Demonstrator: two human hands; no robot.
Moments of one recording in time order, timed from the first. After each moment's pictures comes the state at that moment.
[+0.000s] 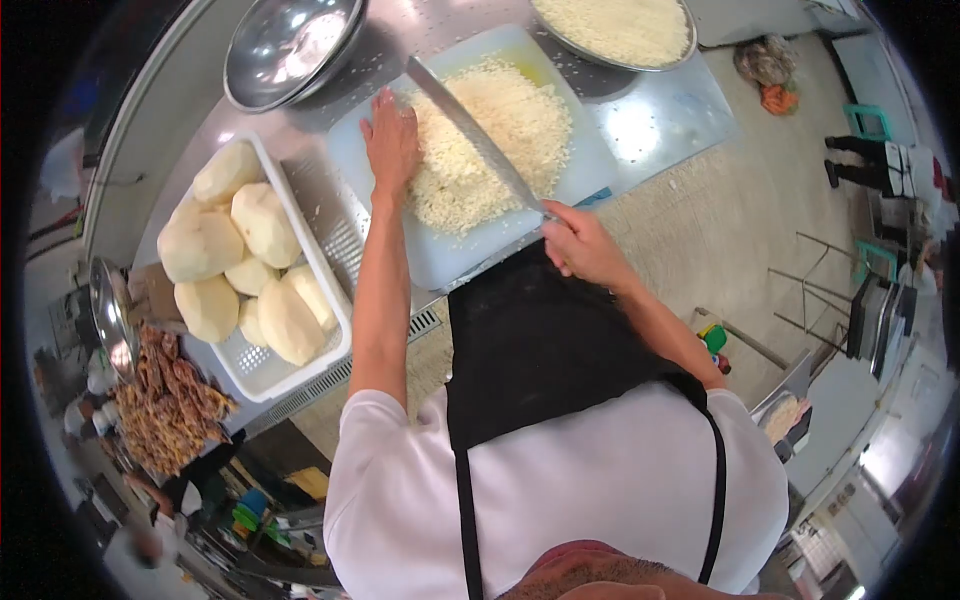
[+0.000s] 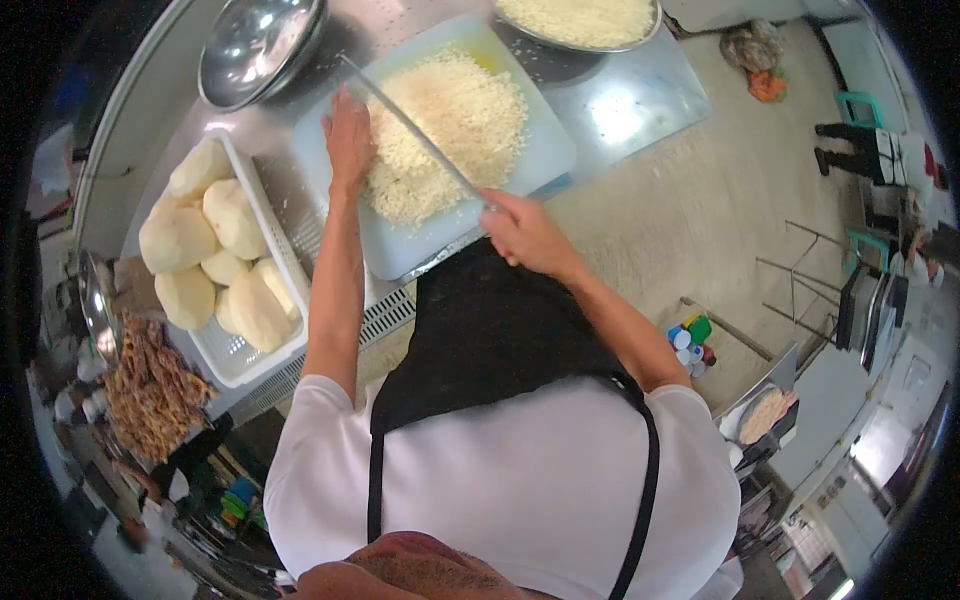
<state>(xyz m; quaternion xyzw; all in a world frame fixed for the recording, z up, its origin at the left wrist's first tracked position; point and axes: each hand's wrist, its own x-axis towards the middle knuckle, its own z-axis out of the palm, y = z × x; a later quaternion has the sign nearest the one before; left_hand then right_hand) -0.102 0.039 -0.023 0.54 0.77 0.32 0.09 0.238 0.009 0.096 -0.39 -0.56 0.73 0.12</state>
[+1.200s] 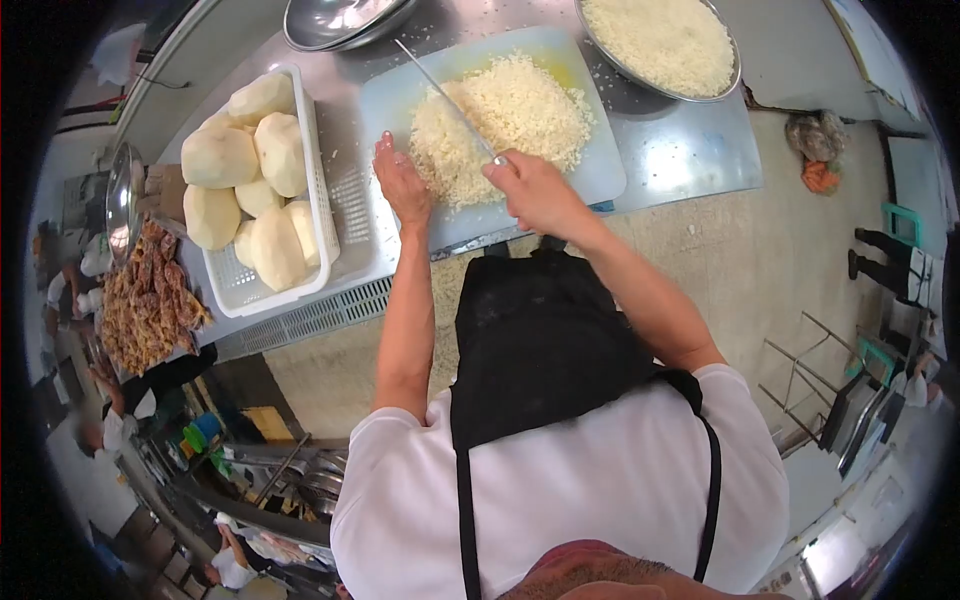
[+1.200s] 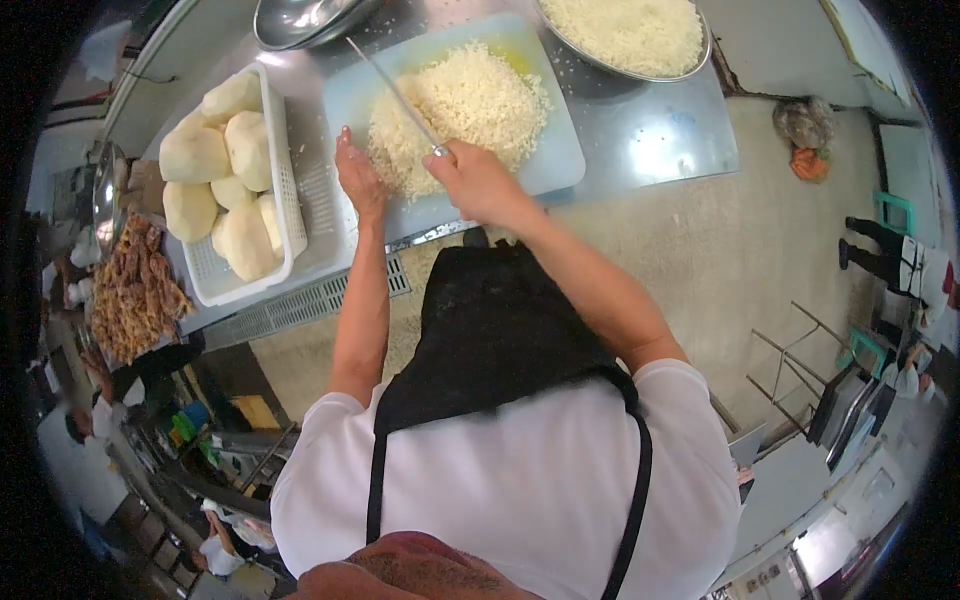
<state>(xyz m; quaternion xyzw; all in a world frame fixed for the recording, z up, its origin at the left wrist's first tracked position) -0.021 -0.064 -0.022 0.33 0.81 0.49 -0.04 0.178 0.060 0.124 -0.36 -0.69 0.63 -0.02</state>
